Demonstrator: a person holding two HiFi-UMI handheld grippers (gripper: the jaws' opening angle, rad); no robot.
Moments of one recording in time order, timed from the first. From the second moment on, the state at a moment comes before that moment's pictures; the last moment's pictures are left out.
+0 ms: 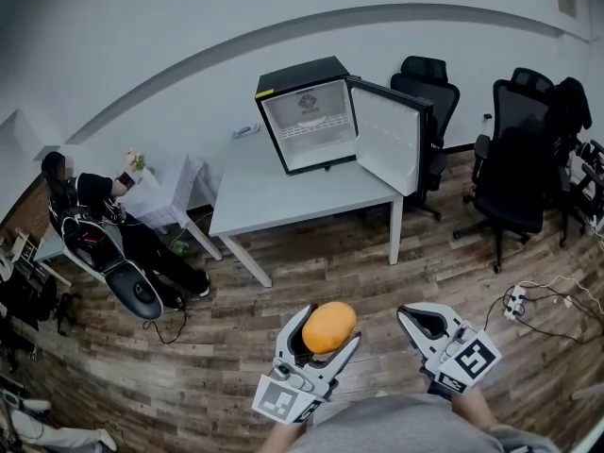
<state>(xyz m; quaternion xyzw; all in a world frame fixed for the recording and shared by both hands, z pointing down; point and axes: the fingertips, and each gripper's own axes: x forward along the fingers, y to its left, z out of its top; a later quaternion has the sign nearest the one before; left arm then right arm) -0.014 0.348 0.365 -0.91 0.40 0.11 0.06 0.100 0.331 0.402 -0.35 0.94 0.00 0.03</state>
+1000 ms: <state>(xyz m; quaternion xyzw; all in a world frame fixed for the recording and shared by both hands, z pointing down) -0.007 0.344 0.362 -0.90 0.40 0.12 0.06 0.100 0.330 0.404 -0.33 0.94 0.00 0.04</state>
